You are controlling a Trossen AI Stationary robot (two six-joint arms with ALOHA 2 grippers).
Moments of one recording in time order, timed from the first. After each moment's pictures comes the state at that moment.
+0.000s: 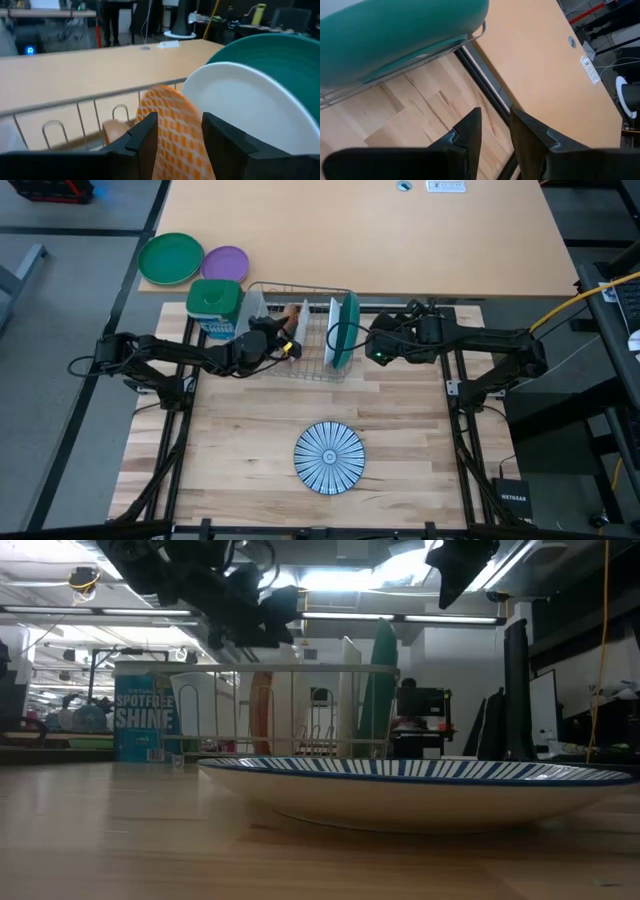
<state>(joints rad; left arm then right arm) 0.19 1.41 0.71 0.53 -0.77 -0.21 -0.05 1.47 1.53 -1.34 0.81 0.39</state>
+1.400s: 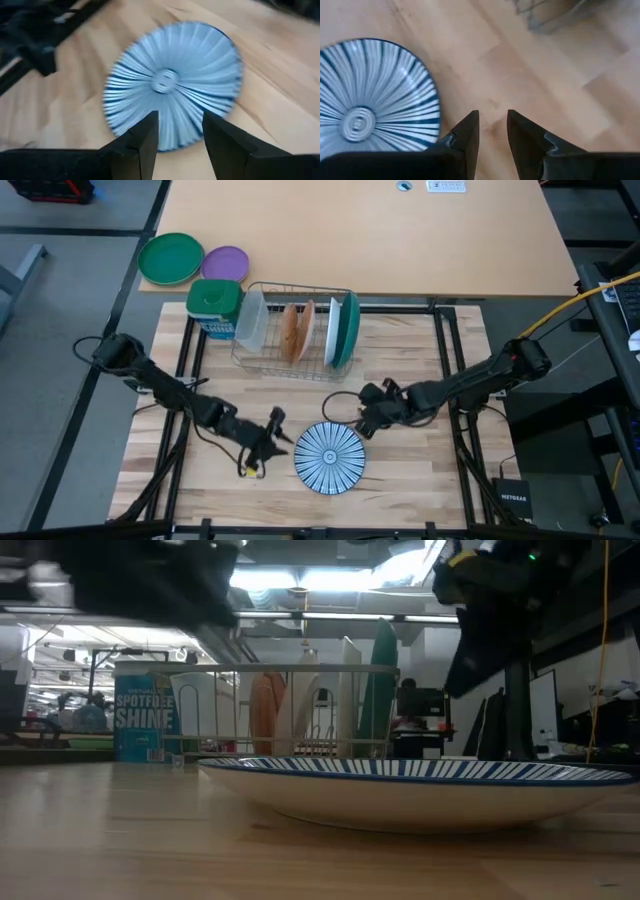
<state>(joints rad) -0.49 1.44 0.71 0.12 -0.26 0.36 0.32 1.47 0.92 -0.54 0.40 0.83</state>
